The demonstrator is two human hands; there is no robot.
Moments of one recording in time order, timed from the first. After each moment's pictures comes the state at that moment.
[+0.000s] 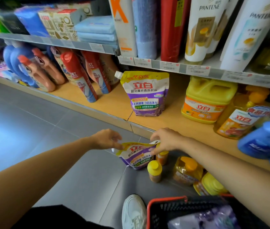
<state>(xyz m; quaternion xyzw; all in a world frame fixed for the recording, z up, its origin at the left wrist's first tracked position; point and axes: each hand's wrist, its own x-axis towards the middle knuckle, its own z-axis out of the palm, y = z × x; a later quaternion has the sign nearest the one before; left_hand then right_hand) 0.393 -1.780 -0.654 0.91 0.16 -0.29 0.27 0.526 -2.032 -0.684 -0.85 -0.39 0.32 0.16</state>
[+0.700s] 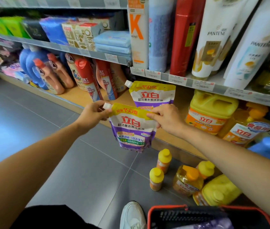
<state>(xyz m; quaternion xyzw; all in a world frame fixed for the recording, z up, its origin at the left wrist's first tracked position) 0.395 -1.730 -0.582 0.83 0.20 0.08 0.52 0.527 -2.001 -0.582 -0.83 -0.38 0.09 0.39</state>
